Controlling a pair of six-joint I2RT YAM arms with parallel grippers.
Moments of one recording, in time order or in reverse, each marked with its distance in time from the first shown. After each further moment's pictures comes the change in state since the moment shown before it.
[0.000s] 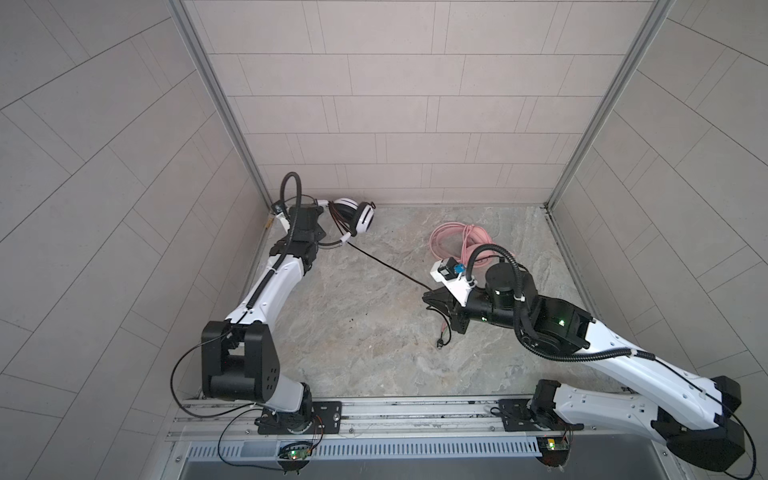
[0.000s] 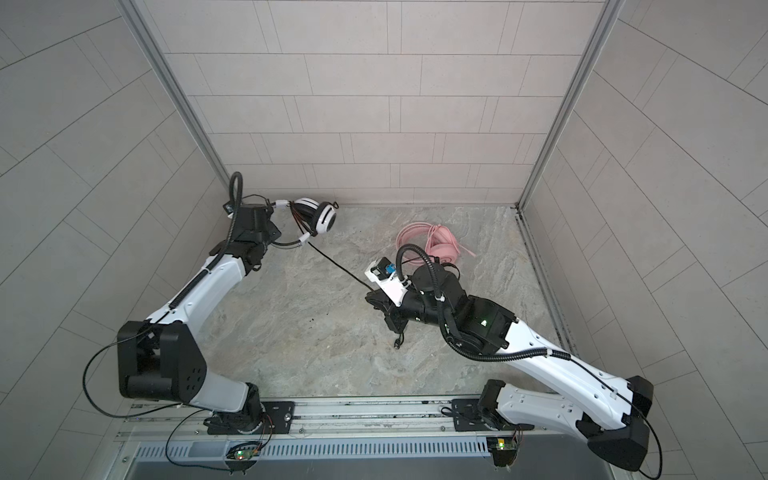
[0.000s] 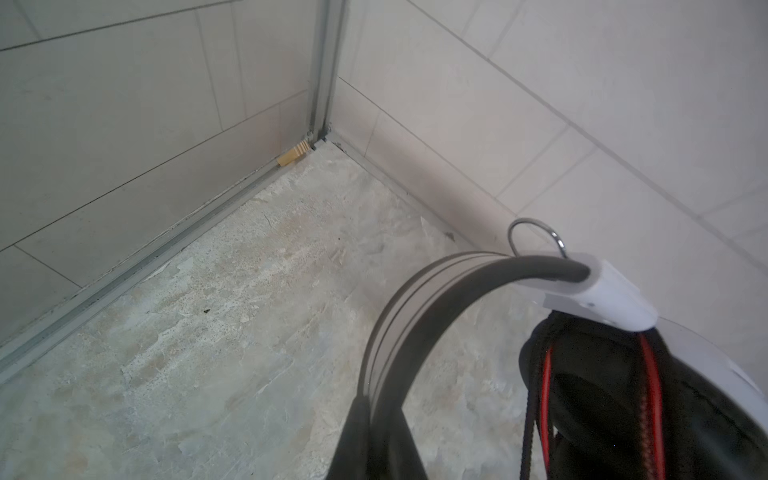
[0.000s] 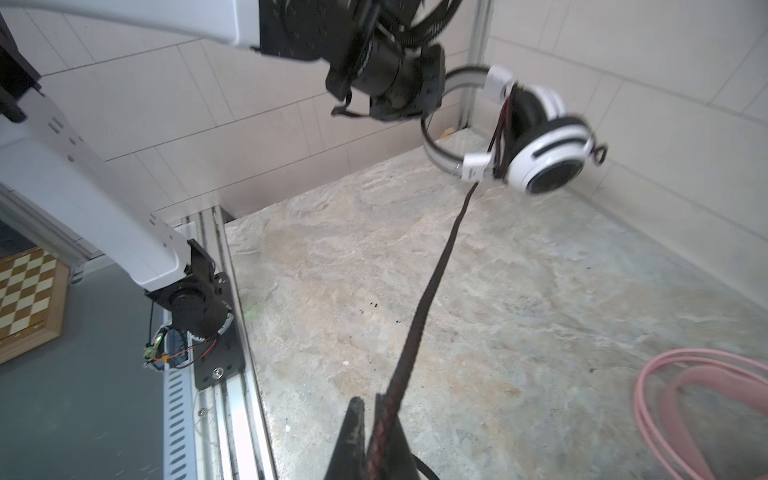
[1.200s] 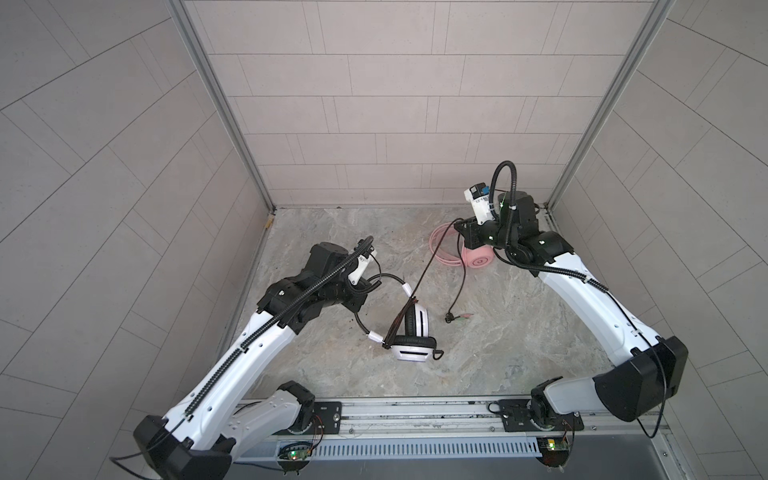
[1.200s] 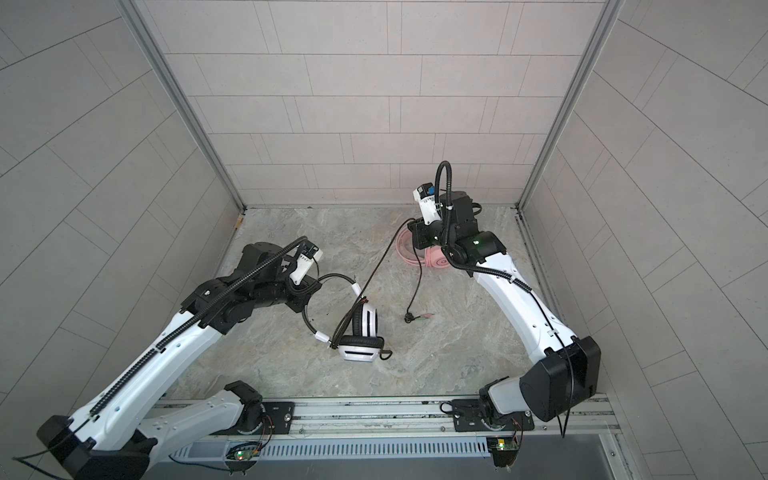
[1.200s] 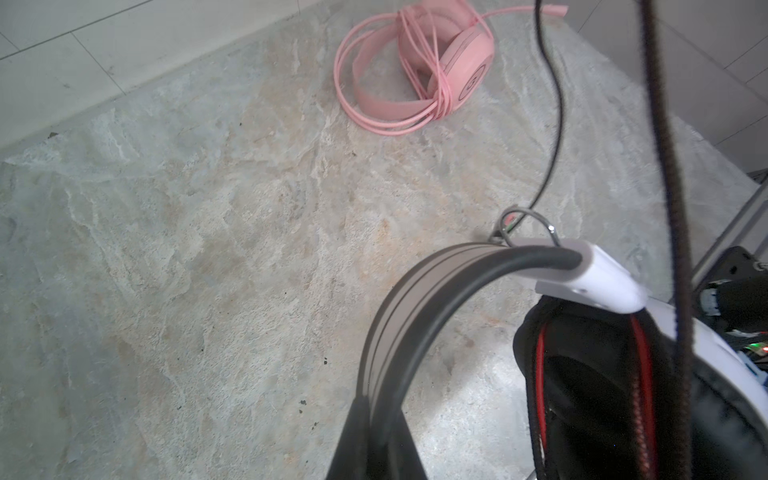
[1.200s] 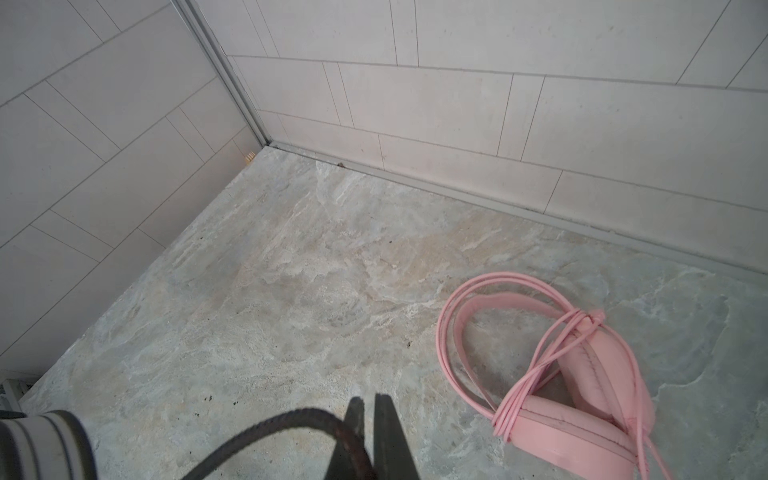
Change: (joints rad) left arm -0.400 -0.488 -0.076 -0.529 0.588 0.637; right arm -0.604 0.419 0.273 -0.006 -0.163 0.097
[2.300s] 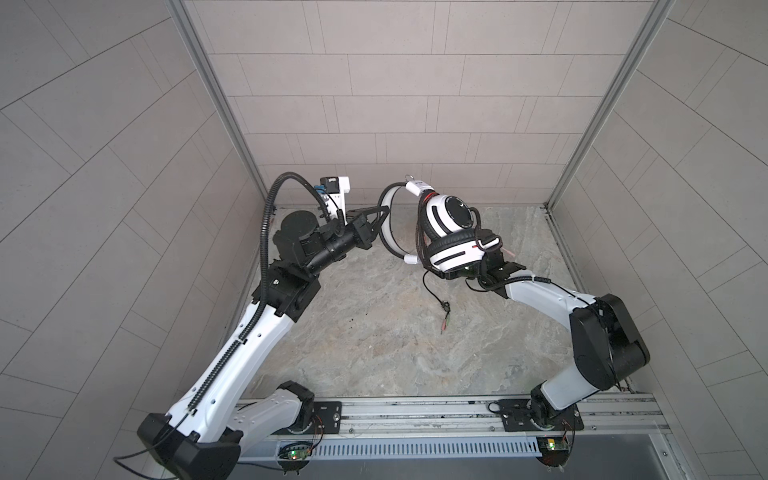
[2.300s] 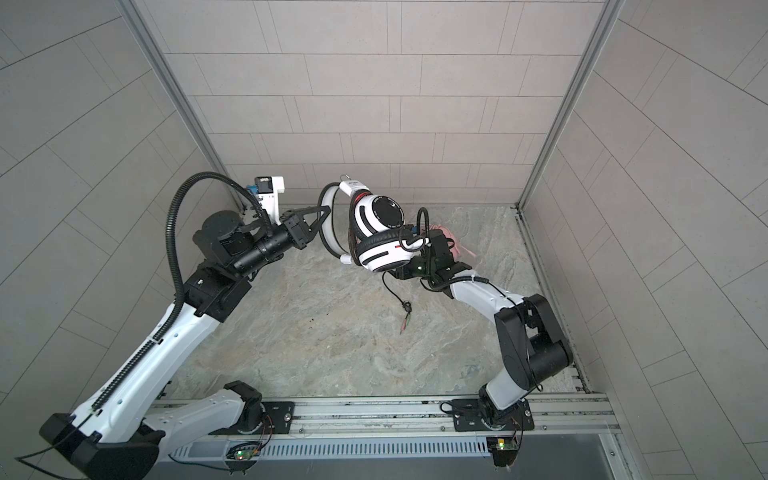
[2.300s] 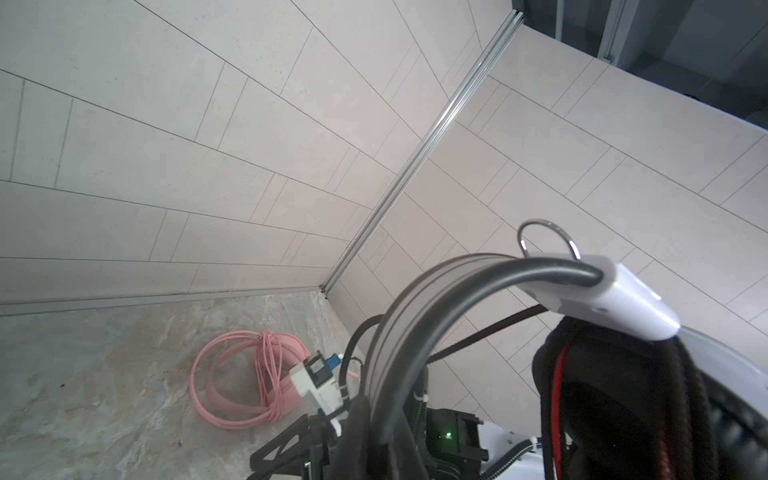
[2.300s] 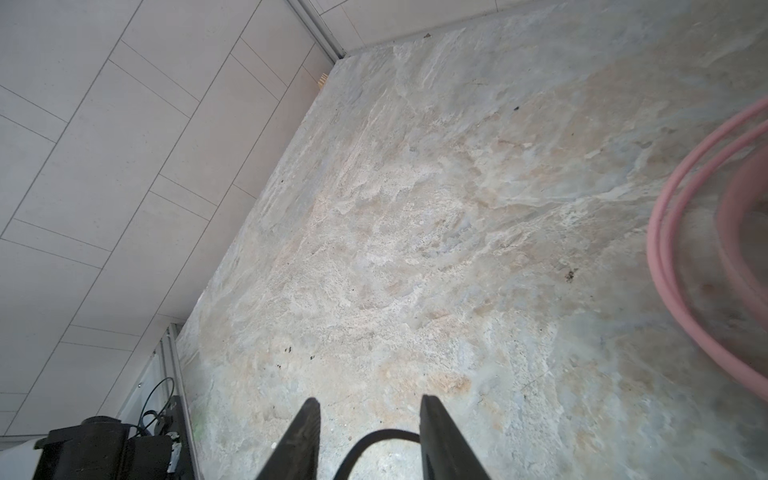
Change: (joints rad) left arm 0.065 0.085 0.118 0.790 0.192 -0.689; right arm 0.045 0.204 -0.406 0.579 -0.318 0.280
